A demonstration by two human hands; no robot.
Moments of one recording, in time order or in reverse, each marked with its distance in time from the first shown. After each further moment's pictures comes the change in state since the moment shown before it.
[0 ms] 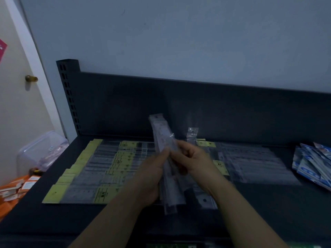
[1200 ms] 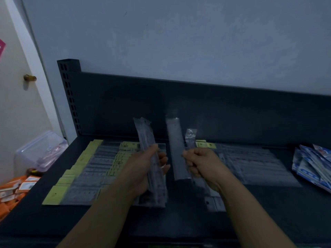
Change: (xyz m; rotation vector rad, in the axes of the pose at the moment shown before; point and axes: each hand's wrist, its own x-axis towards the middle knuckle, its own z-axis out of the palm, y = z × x) left_hand 0.018 0.012 -0.025 -0.120 0.151 -0.008; right_hand 0.008 0.006 -0.017 -0.041 0.197 0.258
